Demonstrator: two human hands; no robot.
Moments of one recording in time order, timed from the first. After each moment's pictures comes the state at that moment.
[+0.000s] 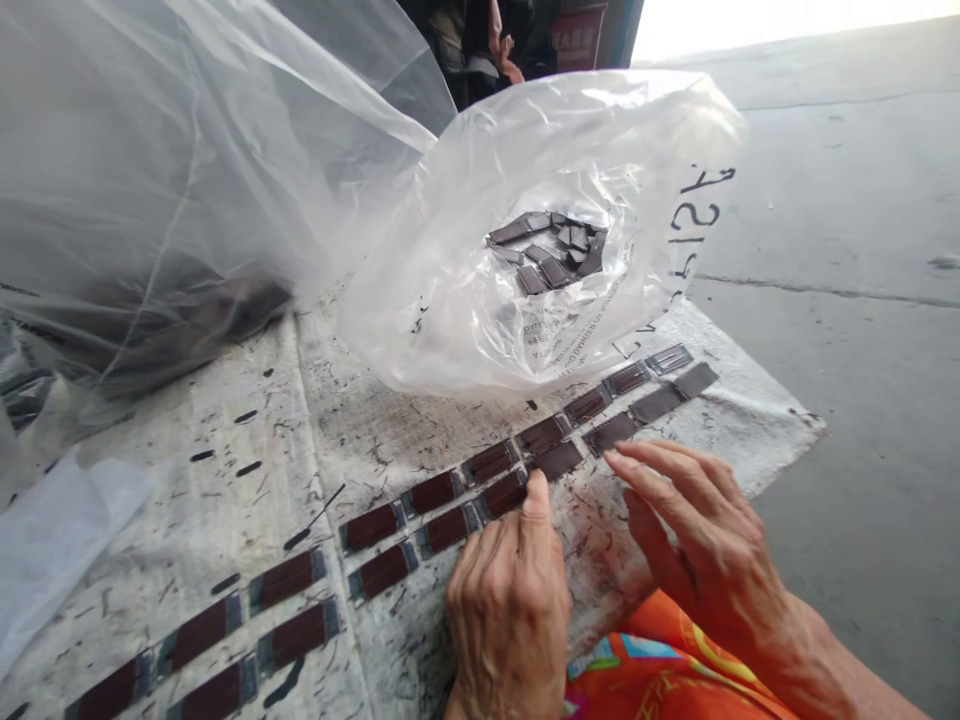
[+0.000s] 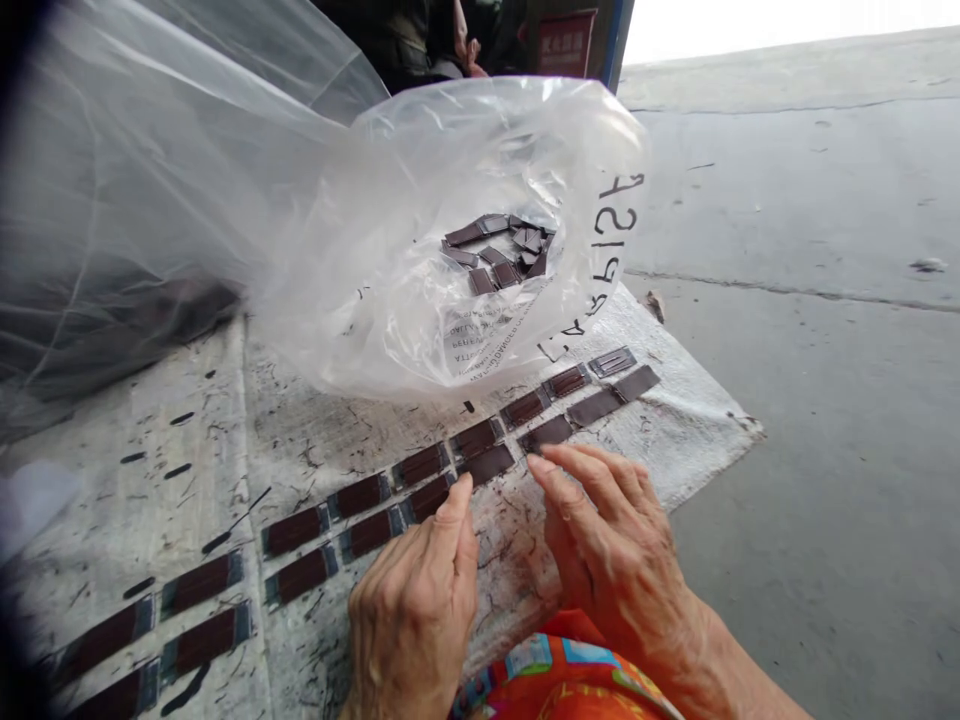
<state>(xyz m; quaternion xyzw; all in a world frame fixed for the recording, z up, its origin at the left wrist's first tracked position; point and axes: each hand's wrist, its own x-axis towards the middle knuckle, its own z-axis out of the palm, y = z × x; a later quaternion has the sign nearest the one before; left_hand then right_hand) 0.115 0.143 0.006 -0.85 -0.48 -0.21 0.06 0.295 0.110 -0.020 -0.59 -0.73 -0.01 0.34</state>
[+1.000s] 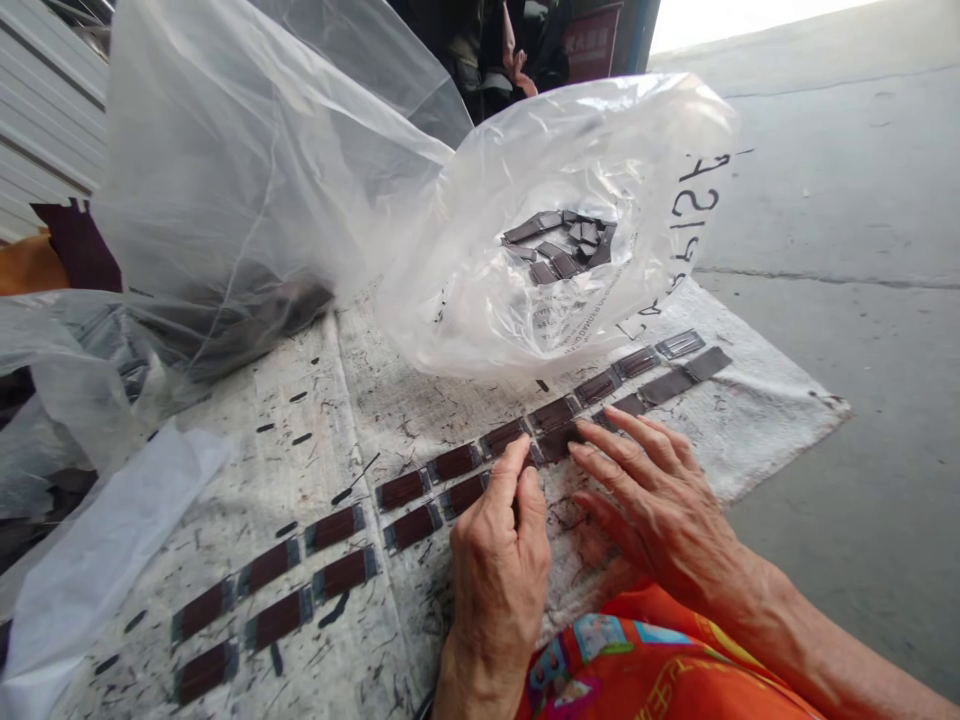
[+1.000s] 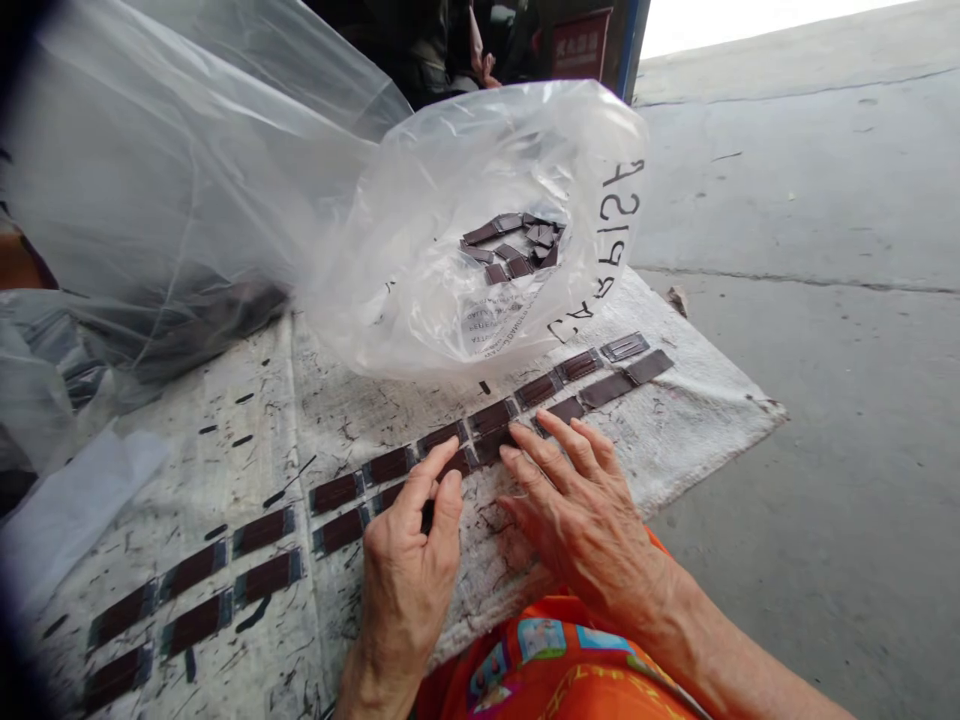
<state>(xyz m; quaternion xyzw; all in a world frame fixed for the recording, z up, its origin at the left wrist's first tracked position) 0.103 0.149 0.013 -0.77 -0.54 -0.32 -0.13 0.273 0.118 -0.022 -0.55 -0.78 -0.03 0.30</state>
